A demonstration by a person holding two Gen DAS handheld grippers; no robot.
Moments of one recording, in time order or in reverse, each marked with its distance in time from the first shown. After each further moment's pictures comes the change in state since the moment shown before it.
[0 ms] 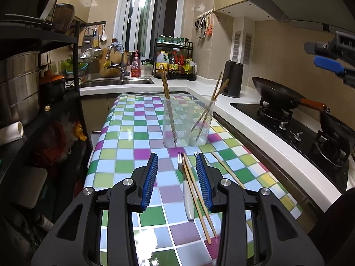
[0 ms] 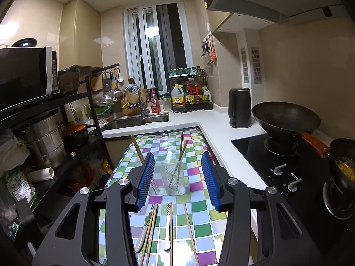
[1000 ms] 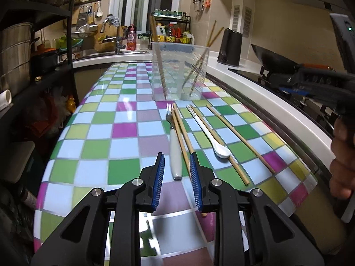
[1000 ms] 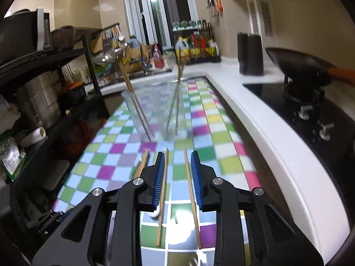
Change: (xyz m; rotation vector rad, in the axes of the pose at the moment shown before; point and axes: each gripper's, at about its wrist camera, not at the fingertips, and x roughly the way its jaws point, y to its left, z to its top) left arm 0.046 -0.028 -0.077 0.010 0.140 -0.006; right arm 0.106 -0.031 -0.140 0.027 0.273 0.050
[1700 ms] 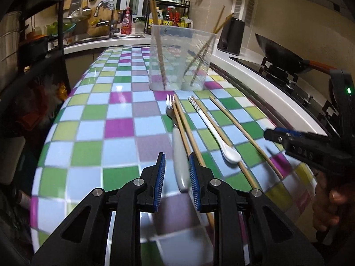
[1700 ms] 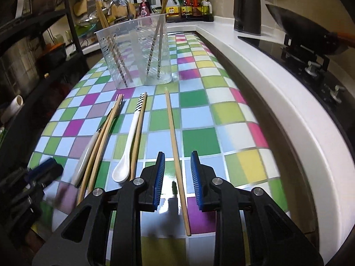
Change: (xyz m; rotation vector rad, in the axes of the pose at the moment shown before) left arm 0.034 0.027 0.027 -0.045 0.119 -0.056; right arm 0.056 -0.002 -0.034 -0.031 0.256 -0.100
